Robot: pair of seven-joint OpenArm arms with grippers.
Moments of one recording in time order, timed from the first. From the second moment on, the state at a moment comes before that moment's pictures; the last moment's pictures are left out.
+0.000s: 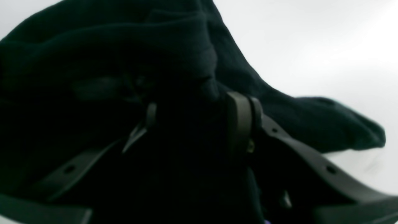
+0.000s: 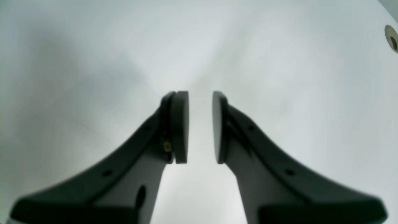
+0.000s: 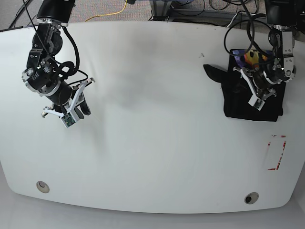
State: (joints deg) left arm 6.3 -28.4 -7.4 80.4 -23.6 -36.5 36.2; right arm -3.0 16.7 17.1 109.9 24.5 40.5 -60.8
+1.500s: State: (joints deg) left arm -2.1 -42.2 -13.4 73.6 -20.0 -41.8 36.9; right arm -2.7 16.9 17.0 109.9 24.3 40.6 -60.5
